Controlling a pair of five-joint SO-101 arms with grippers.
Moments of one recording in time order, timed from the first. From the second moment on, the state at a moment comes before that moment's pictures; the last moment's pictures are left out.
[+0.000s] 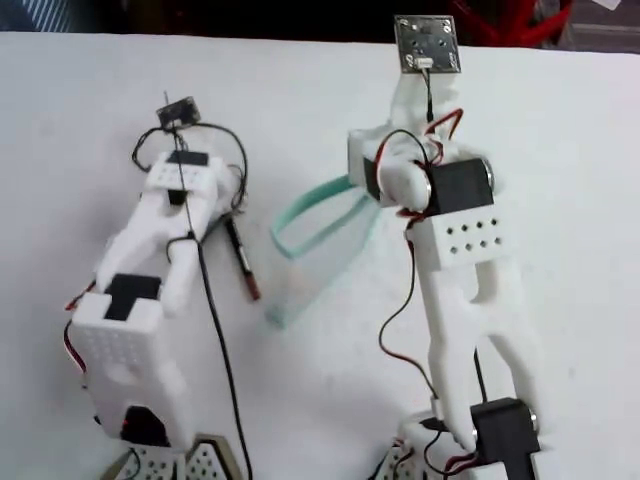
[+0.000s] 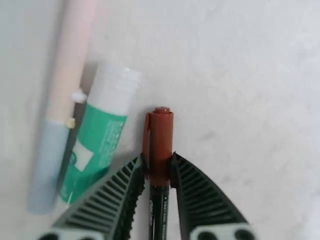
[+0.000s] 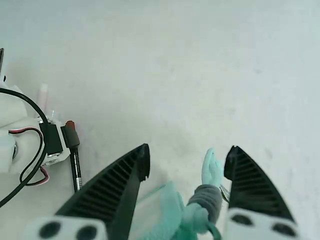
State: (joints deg) left arm -0.4 25.7 4.5 54.3 31.1; right arm -16.0 -13.8 -2.2 72.7 -5.8
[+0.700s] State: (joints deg) left arm 7.7 -16.5 -26.2 88.3 13.5; right arm -16.0 -13.8 -2.2 72.7 -5.8
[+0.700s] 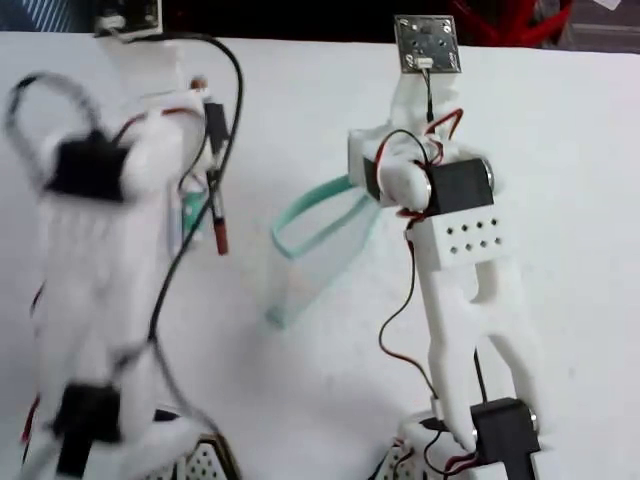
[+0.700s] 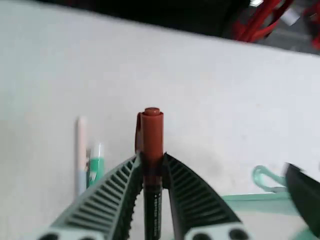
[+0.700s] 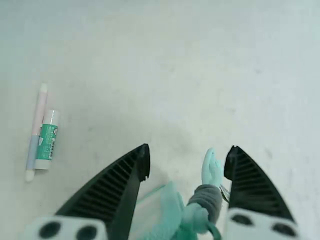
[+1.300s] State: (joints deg) left arm 35.5 -40.4 -17.6 65.9 -6.6; right arm -16.0 -13.8 -2.2 72.7 -5.8
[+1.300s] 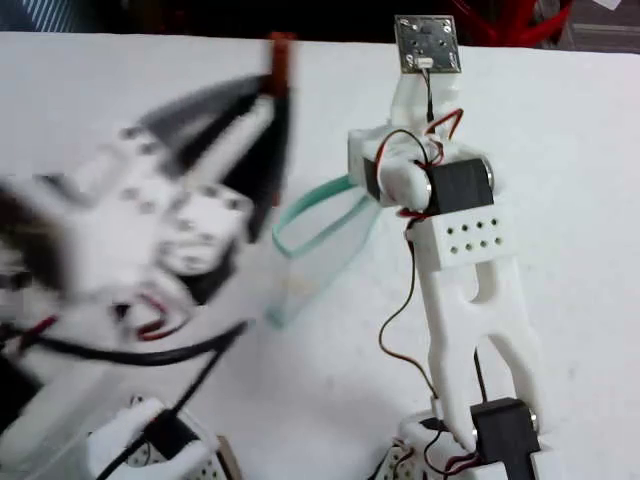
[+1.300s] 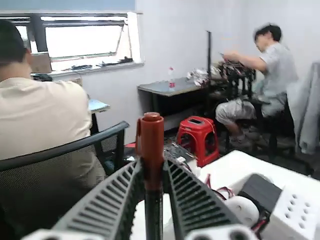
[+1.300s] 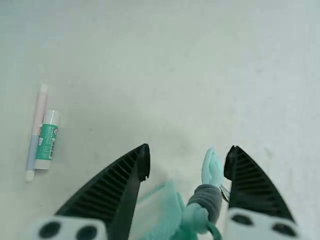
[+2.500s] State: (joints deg) left arm 36.7 -79.7 51.4 35.3 0.2; right arm -15.4 -14.7 2.6 70.1 -5.8
